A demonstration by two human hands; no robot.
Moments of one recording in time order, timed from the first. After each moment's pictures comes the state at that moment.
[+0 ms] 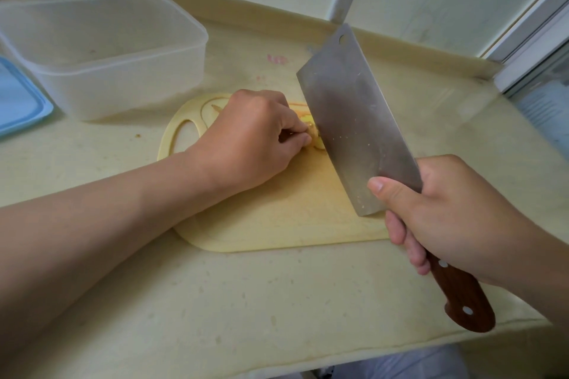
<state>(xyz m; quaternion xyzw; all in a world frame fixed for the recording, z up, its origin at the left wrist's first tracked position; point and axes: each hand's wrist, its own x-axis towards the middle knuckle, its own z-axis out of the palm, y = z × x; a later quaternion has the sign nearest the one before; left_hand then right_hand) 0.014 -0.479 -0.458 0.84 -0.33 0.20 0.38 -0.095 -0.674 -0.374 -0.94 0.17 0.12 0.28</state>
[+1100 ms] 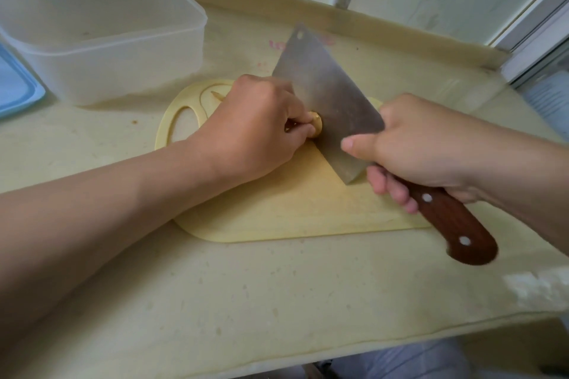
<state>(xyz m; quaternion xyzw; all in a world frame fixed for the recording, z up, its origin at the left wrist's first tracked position) 0.013 -0.482 -0.459 0.84 -0.34 0.21 0.36 -0.046 -0.655 -0.364 -0.92 0.15 0.21 0.28</state>
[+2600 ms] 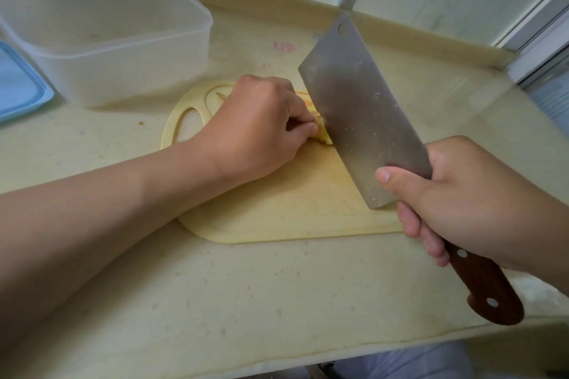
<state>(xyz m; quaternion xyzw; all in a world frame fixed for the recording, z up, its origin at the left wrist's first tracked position) 0.013 -0.480 -0.456 0.85 -0.31 0.19 0.38 -0.088 -0.673 -0.369 -0.94 0.16 0.16 0.26</state>
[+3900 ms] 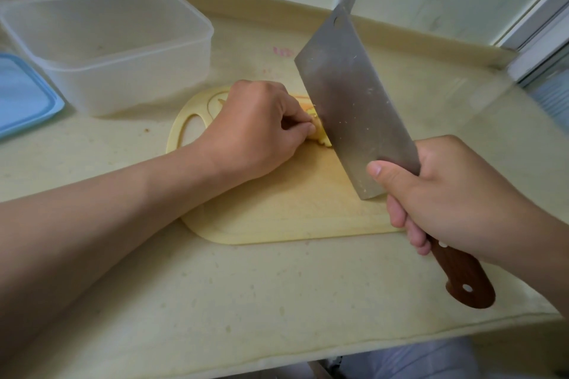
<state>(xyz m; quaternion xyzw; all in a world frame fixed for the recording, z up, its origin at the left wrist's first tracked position) 0.012 -0.479 -0.450 0.86 -0.27 0.16 0.41 -0.086 -0.669 -0.372 -0.95 0.14 0.12 0.27</state>
